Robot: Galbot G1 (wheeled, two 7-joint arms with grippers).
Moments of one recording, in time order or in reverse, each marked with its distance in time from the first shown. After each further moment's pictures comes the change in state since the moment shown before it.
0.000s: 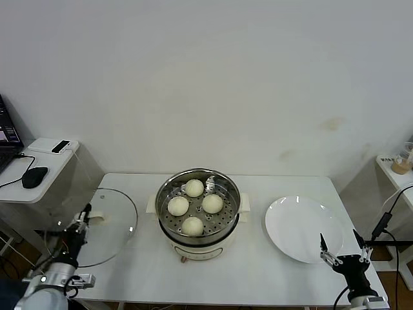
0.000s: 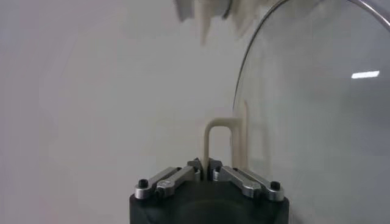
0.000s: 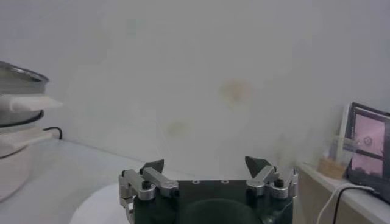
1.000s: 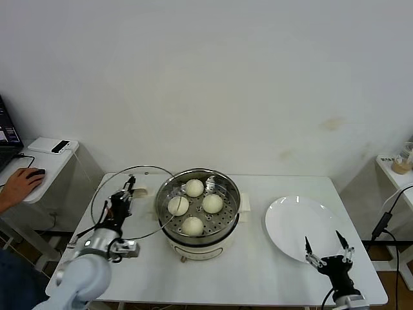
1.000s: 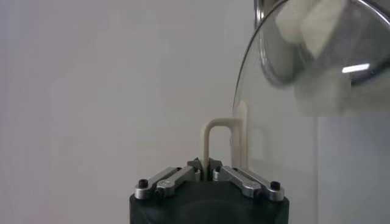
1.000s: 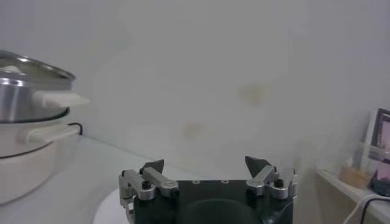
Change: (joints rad) left arm -0.264 0.160 0.431 -0.231 -0.172 0.383 0.284; right arm 0.023 0.035 -0.070 -0.026 -0.108 0.000 -0.009
